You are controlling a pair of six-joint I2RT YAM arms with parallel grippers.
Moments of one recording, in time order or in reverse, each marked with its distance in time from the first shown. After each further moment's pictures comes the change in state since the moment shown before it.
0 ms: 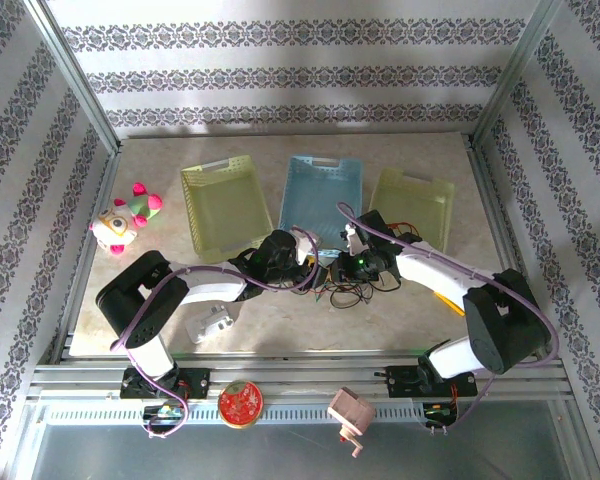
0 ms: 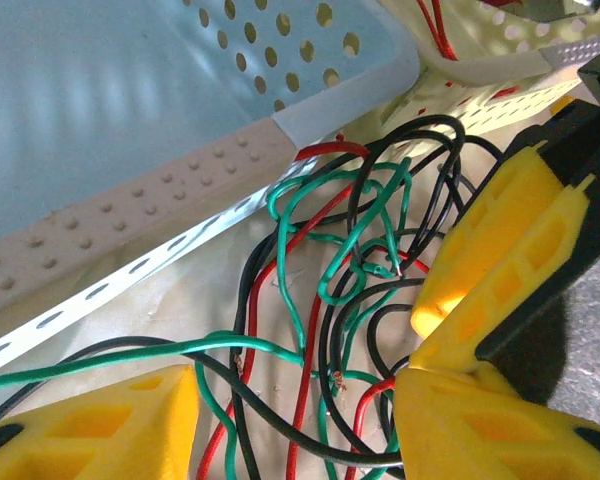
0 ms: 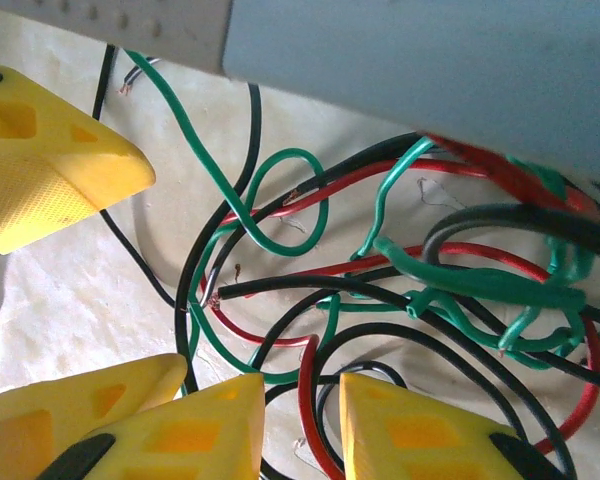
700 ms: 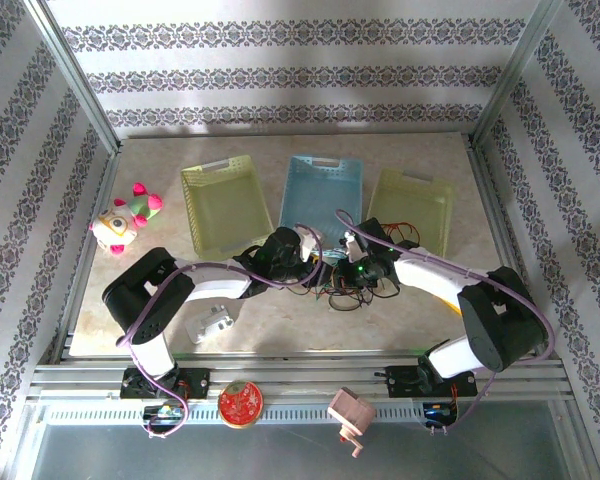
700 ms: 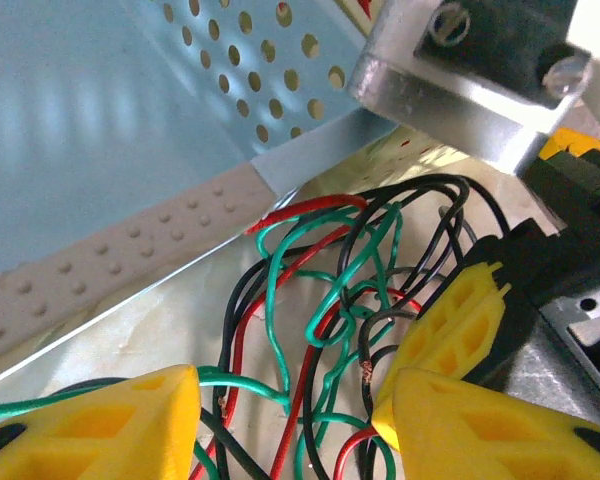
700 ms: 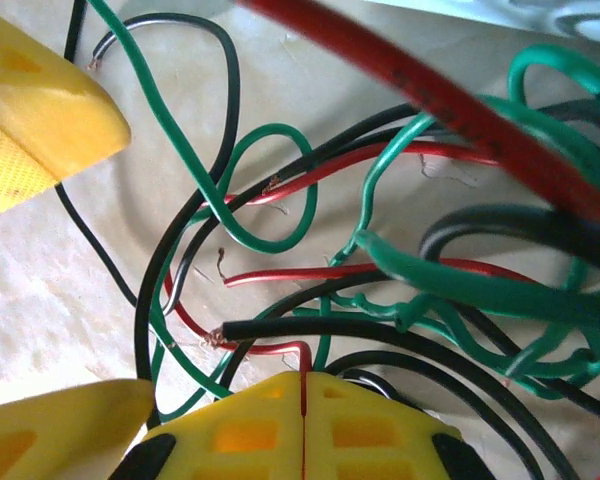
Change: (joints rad) left arm -0.001 0.040 0.046 0.013 0.023 -0.048; right arm 0.008 0.002 -0.081 0.089 -0.008 0.012
